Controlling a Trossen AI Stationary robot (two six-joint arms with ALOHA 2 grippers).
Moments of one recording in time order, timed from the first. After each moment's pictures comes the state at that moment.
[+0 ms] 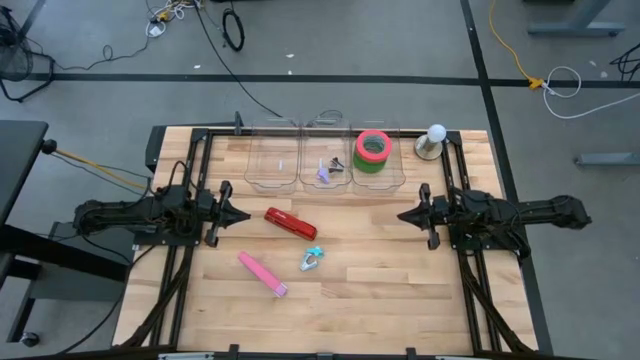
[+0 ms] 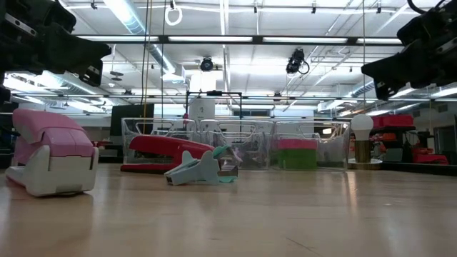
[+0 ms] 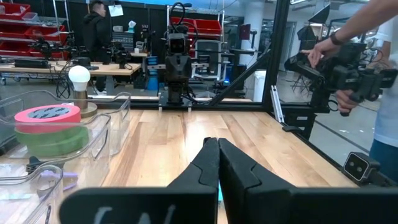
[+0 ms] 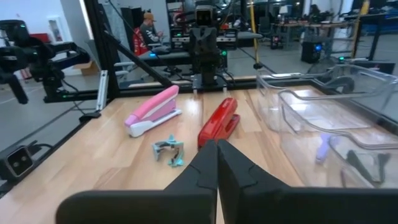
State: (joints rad) left arm 0.04 0.01 0.01 0.05 0.13 -0.07; right arm 0.04 0.14 0.02 0.07 -0.01 0.07
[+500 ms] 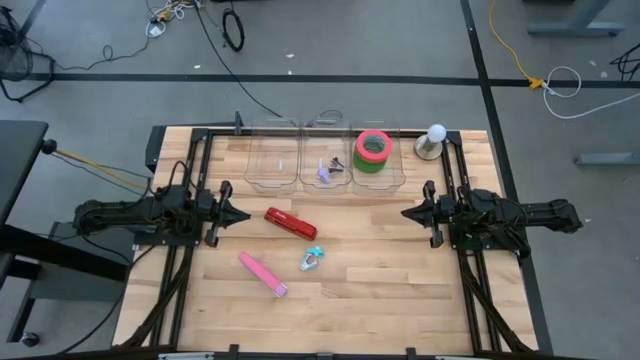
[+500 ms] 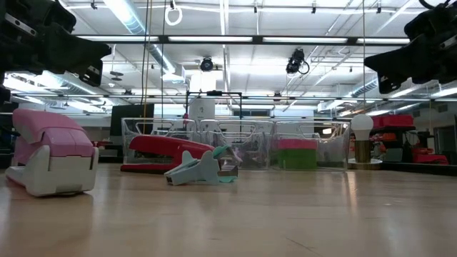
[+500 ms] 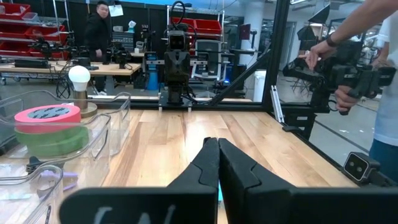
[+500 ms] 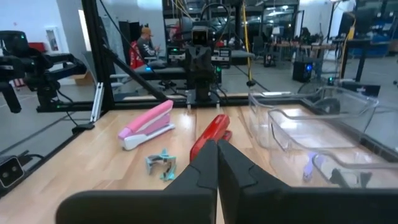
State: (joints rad) left arm 0.04 0.01 0.01 0.05 0.13 -0.07; right arm 0.04 0.01 0.02 0.01 0.01 0.03
